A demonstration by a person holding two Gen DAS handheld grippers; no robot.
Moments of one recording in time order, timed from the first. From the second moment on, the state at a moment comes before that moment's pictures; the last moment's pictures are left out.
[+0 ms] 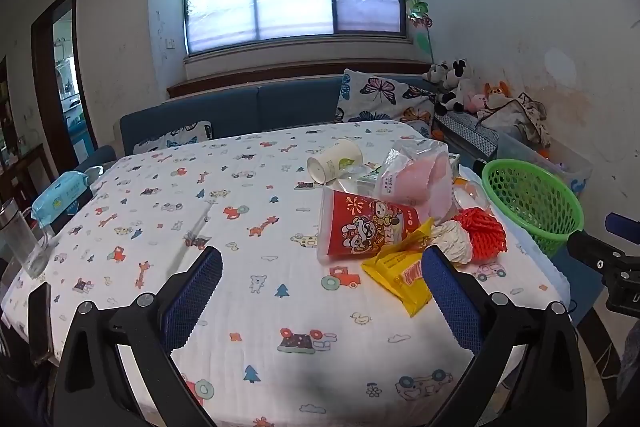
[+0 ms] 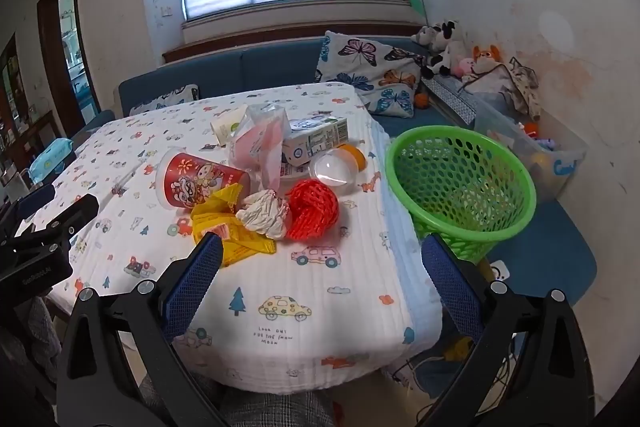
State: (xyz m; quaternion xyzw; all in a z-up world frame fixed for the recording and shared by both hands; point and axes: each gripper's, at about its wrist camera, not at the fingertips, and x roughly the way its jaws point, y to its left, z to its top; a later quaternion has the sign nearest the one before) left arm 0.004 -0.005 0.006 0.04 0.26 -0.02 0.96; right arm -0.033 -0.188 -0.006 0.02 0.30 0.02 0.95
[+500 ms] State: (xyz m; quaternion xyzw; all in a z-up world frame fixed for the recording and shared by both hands) left arm 0.003 0.005 -0.002 0.03 0.26 -0.02 0.96; right arm -0.033 -0.185 -0.007 0.03 0.30 0.02 0.95
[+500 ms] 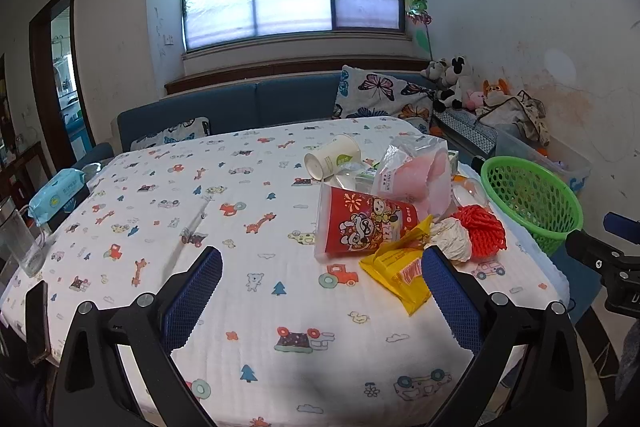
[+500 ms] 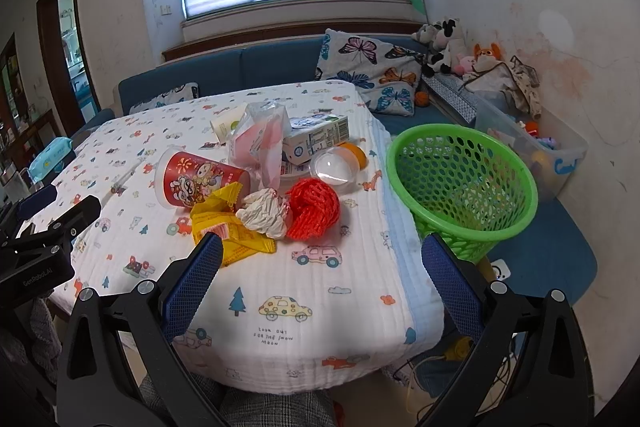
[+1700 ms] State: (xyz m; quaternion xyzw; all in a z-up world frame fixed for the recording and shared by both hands) left arm 0.007 0.007 -0.013 0.03 0.27 -0.02 0.96; right arm -0.026 -0.182 -0.017 0.03 0.31 0.02 0.95
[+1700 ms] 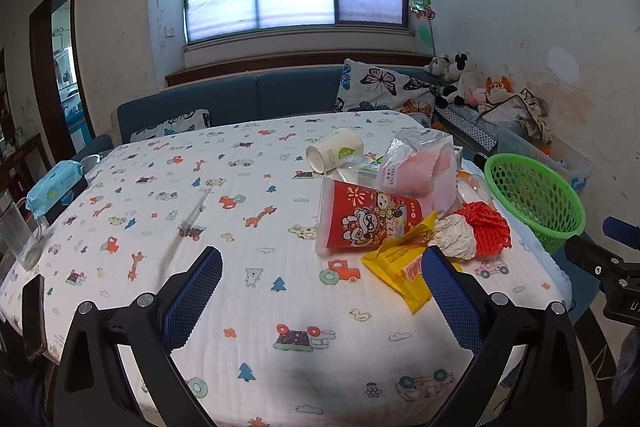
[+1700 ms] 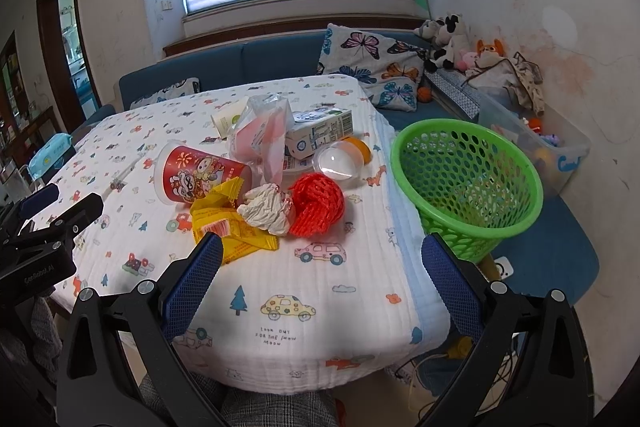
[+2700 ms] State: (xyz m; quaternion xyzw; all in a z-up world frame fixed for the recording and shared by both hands) left arm 0.034 0.013 -0.014 0.03 0.29 -0.02 0.96; right arm -0.007 -0.182 -0.023 0.02 0.32 0.03 0.94
